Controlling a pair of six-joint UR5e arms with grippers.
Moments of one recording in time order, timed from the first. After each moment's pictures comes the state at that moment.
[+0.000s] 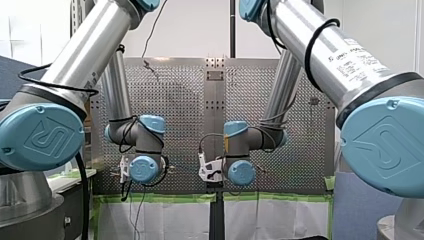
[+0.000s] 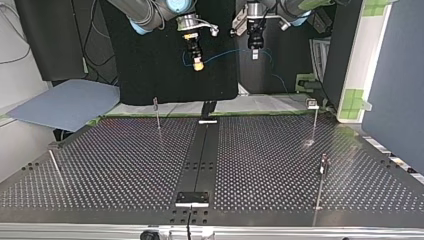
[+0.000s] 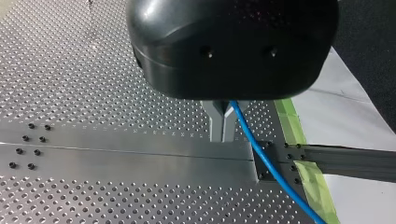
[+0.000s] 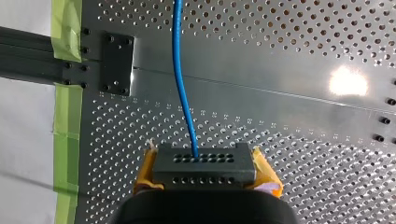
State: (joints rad) left arm -0.57 -2.08 -2.43 -1.93 -2.15 -1.62; right arm 2.42 -0.86 2.00 -1.01 1.84 1.46
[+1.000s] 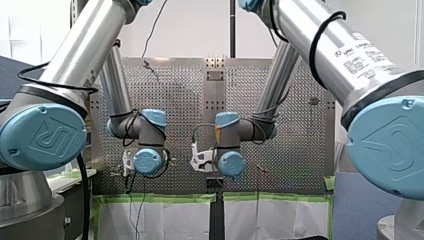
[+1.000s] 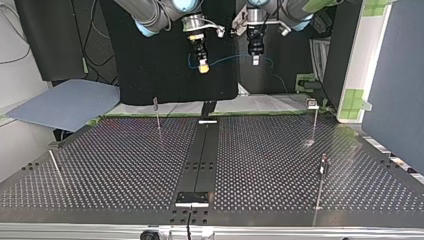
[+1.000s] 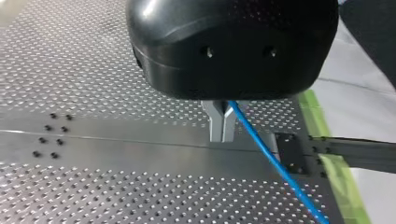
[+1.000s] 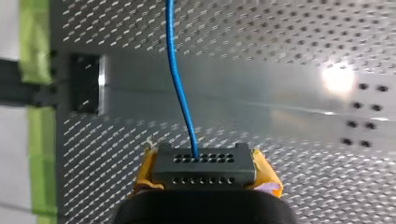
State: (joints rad) left arm -0.54 -2.02 -2.39 -1.99 -2.13 -1.64; right arm 2.48 -0.91 1.93 -0.95 1.90 1.51
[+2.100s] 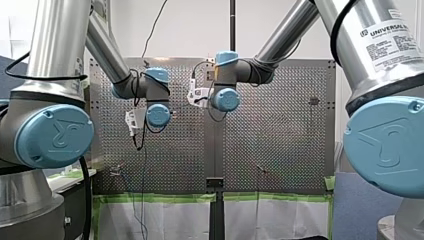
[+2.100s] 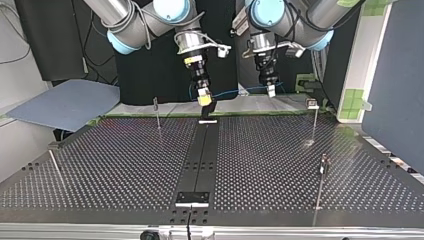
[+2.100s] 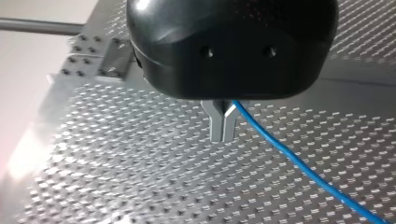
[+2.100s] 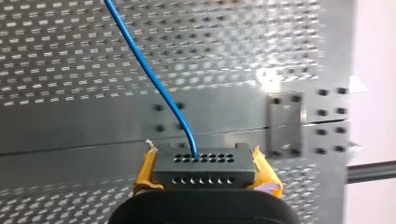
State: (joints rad) left arm -0.43 -1.71 -2.19 -2.30 -2.21 -1.72; right arm 2.44 -1.20 1.72 -0.66 1.78 1.60
